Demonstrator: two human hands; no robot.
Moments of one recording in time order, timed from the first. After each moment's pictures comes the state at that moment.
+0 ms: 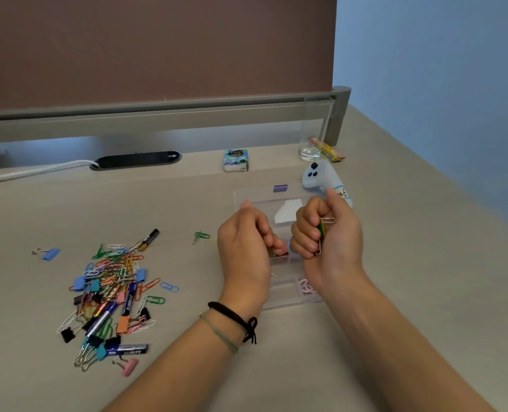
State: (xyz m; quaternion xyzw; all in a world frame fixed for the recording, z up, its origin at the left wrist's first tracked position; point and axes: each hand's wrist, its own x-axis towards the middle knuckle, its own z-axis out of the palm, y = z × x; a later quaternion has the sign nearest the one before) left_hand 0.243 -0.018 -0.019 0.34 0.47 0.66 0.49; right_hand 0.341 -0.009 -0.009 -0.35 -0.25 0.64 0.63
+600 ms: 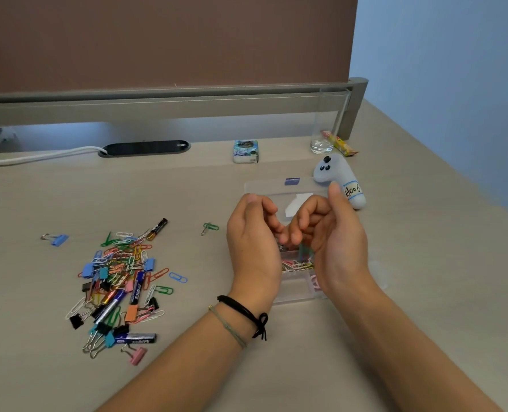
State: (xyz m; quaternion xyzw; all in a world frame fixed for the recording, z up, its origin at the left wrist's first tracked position) left_hand 0.241 -0.018 -0.020 0.34 0.46 0.69 0.45; right_hand 0.332 -0.014 -0.016 -0.37 -0.41 0.58 0.59
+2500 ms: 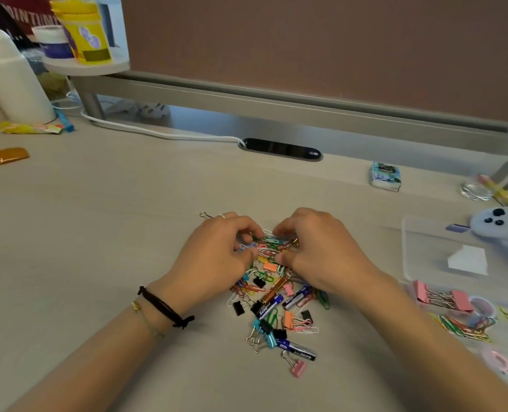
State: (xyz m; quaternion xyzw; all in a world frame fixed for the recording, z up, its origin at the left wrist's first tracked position) left_hand -0.037 -0.055 -0.036 0.64 0.68 0.31 0.18; right_hand 0.133 0.011 -0.003 -0.44 -0.88 0.13 0.08
